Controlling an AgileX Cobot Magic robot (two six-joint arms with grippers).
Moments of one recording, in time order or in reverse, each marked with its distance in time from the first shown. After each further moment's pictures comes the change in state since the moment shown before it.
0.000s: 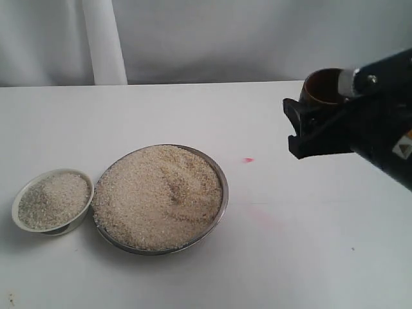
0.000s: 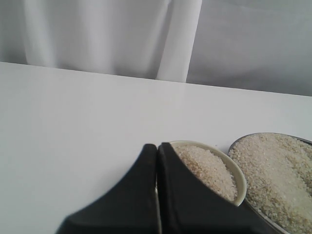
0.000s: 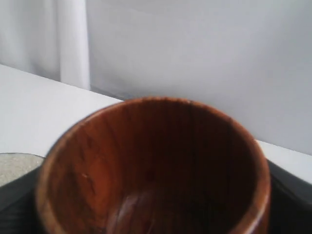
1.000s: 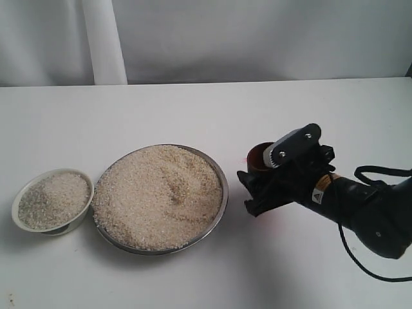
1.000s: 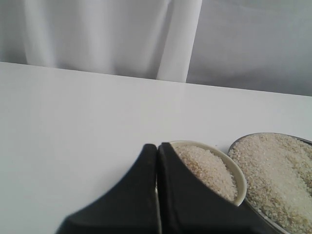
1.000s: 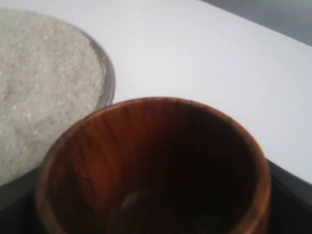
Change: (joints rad) left arm 0.000 0.000 0.000 0.000 0.000 0.000; right arm -0.019 0.593 -0.105 -0.318 -0.222 0.098
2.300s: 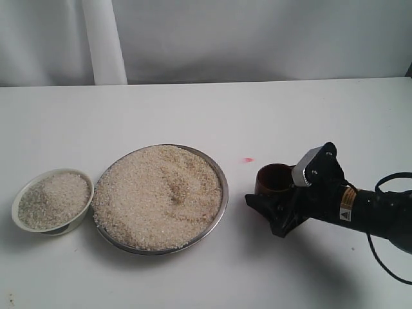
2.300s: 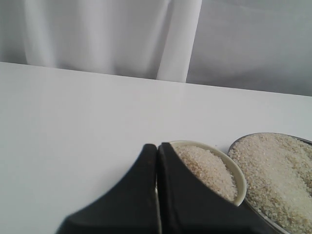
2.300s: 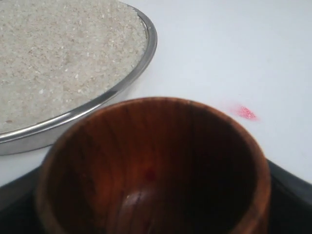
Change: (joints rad) left arm 0.000 0.000 0.000 0.000 0.000 0.000; right arm -0.277 0.191 -0.014 -0.606 -0.263 0.262
